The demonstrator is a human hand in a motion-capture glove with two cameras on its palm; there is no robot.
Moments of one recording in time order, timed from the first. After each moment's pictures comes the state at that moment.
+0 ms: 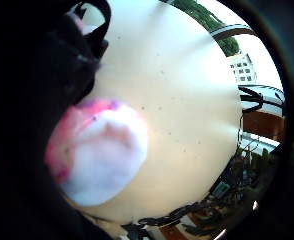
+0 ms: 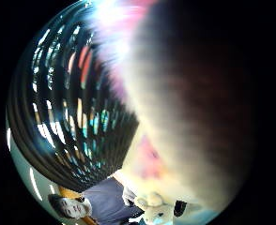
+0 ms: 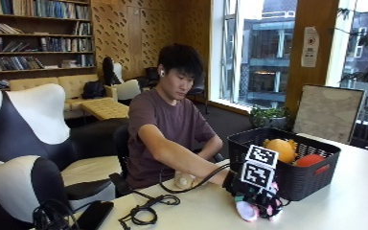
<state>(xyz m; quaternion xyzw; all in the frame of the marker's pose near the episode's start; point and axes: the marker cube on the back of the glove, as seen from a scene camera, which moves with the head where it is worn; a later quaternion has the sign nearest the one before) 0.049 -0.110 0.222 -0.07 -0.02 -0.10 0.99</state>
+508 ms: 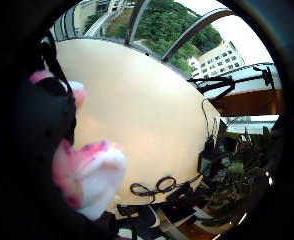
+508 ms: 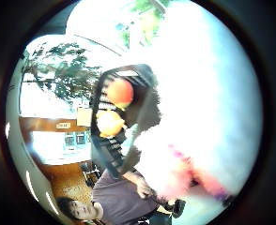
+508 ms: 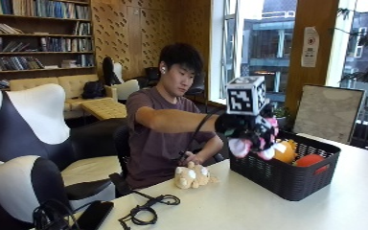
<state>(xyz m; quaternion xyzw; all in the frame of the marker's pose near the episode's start) 0.042 -0.086 0.023 0.04 -0.02 -0.03 1.00</state>
